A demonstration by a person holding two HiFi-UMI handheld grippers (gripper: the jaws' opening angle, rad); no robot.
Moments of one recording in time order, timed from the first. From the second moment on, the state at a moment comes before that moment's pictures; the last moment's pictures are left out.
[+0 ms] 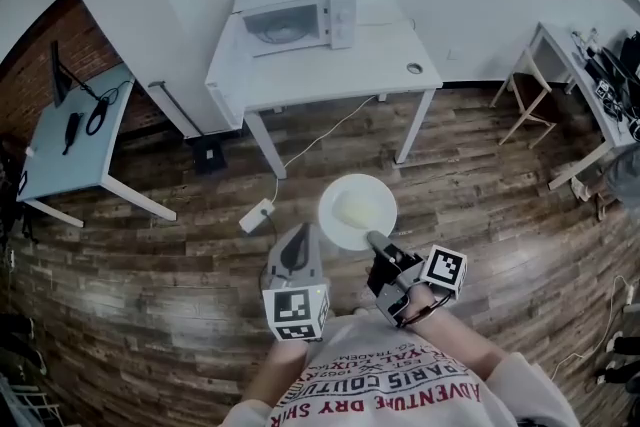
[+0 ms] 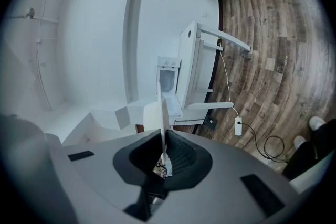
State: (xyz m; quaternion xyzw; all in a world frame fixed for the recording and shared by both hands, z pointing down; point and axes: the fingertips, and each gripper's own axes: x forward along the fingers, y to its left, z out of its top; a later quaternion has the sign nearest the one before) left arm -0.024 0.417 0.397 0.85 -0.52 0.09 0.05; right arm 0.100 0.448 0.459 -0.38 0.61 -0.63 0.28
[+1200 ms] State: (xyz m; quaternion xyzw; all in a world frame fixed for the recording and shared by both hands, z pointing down) left arm -0.036 0.127 0.406 0.86 -0.50 0.08 0.08; right arm 0.089 0.171 0.469 -0.40 0.60 -0.63 0.29
